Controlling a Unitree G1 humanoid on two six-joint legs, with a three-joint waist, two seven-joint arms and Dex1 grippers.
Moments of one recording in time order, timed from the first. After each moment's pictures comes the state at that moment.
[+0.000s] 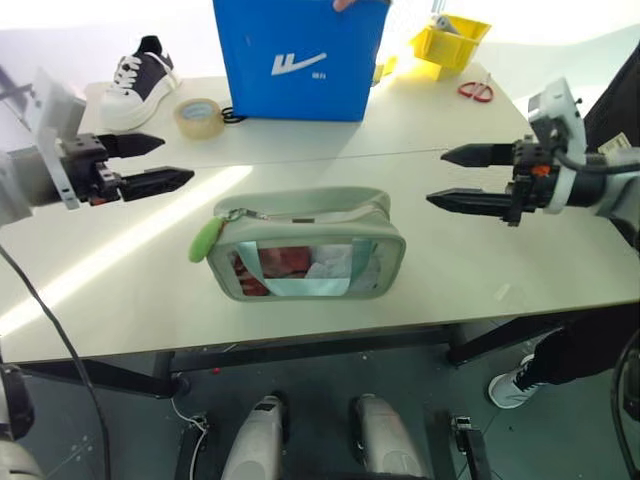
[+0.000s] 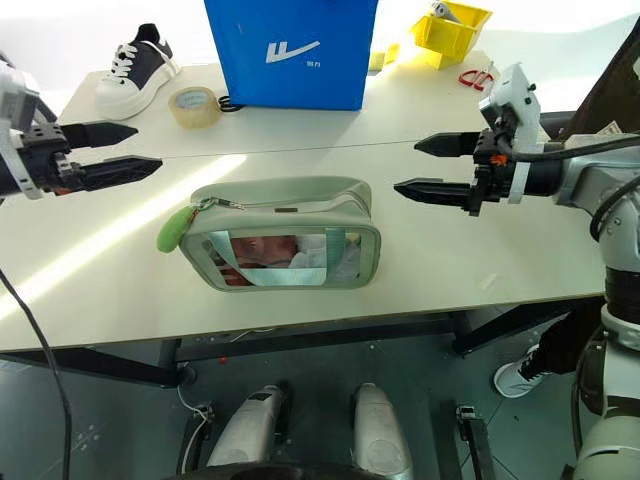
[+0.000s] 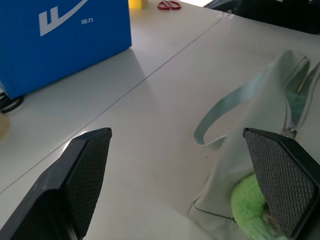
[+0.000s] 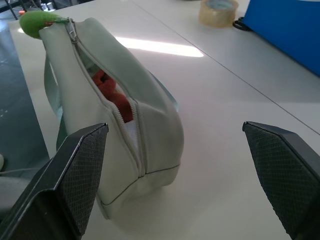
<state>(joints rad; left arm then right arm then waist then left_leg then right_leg) -0.66 1.06 0.26 0.00 -0.65 0.82 -1.08 -0.75 -0.96 -0.13 -0.12 0.62 0.87 1.14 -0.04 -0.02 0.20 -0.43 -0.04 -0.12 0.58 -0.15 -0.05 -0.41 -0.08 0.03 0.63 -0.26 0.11</state>
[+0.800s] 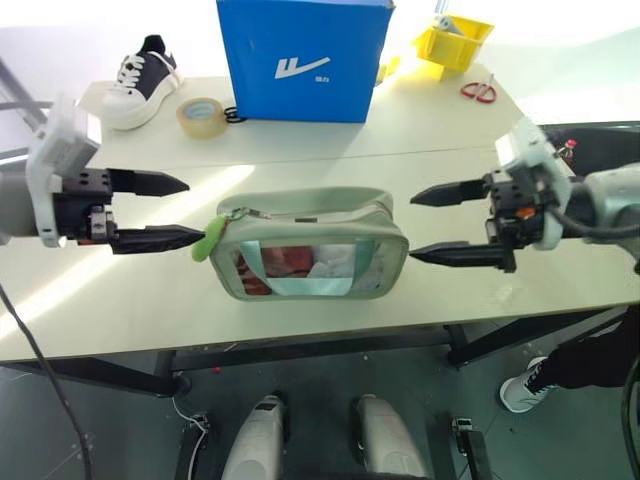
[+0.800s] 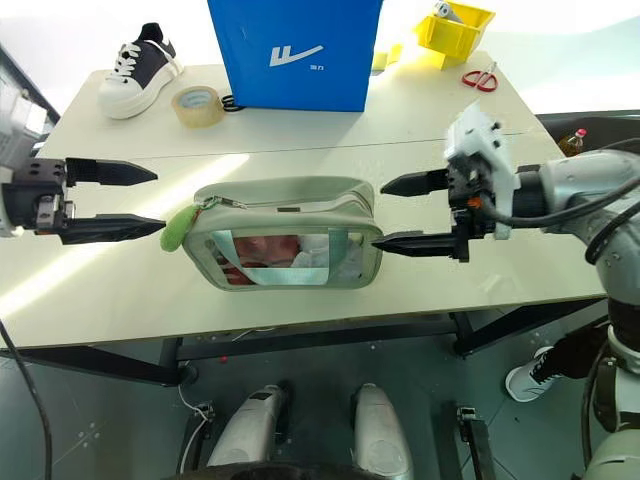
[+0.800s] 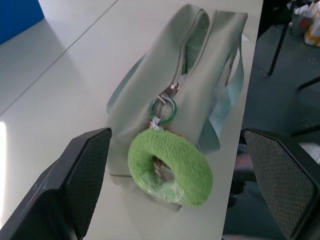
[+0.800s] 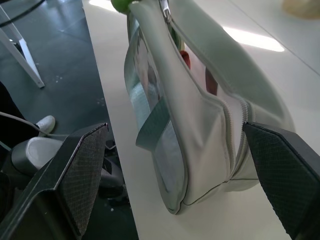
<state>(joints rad) -0.47 1.21 0.32 -0.26 -0.79 0.92 -1.22 -0.66 -1.00 -0.08 -0.35 0.73 0.93 1.18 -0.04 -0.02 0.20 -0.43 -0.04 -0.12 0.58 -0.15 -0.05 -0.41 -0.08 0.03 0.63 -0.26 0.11</state>
